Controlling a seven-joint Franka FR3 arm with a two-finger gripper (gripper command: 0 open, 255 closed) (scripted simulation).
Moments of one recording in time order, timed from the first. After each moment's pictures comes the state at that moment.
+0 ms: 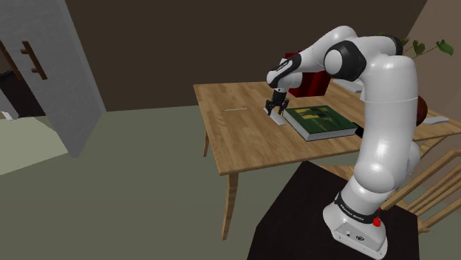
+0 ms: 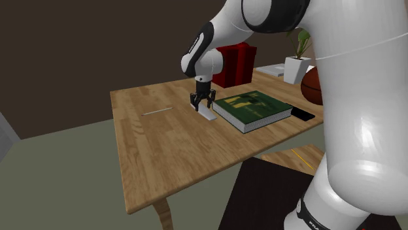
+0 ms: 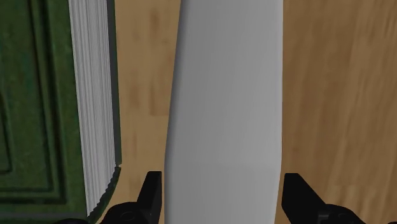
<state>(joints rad) -0.29 0.45 -0.35 -1.87 0.22 2.32 -0.14</state>
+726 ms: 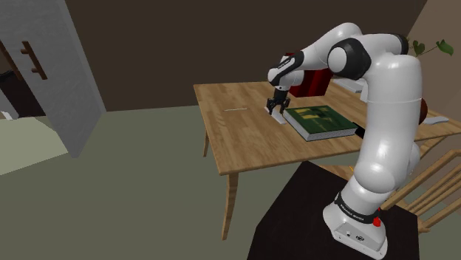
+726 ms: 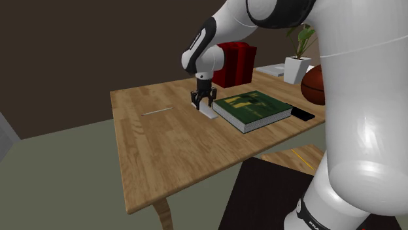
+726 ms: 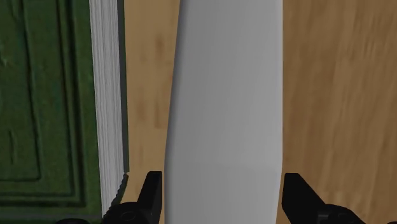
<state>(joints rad) -0.27 0.41 -0.36 -1.89 0.20 2.27 -0.12</state>
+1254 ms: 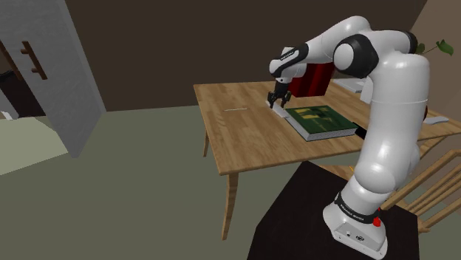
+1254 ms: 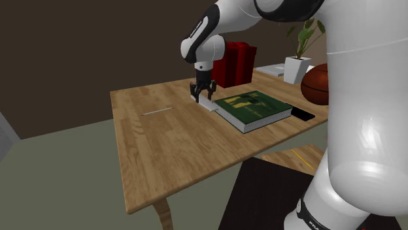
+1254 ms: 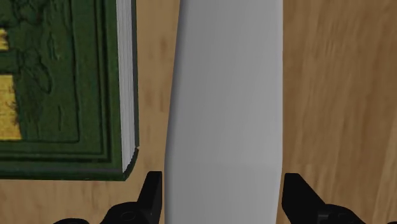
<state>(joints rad) -0.26 0.36 -0.37 -1.85 0.17 2.18 -0.10</state>
